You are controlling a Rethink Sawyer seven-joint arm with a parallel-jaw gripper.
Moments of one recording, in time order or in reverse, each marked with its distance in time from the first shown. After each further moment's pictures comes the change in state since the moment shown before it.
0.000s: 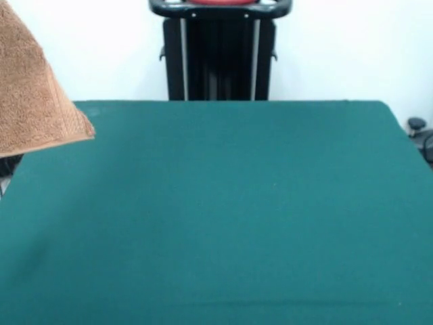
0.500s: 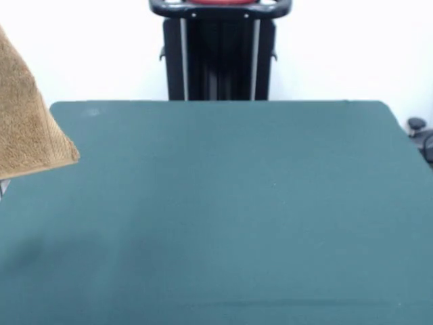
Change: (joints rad) arm 0.085 -0.039 -0.097 0.124 -0.088 -0.164 0.000
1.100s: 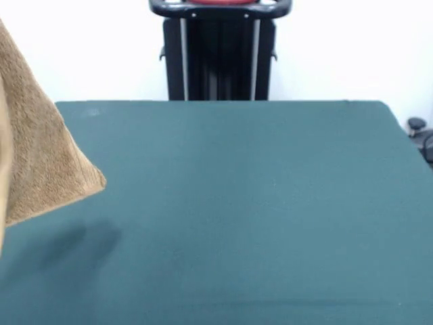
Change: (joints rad) arm 0.156 0.000 -0.191 0.140 -0.115 -0.220 0.029
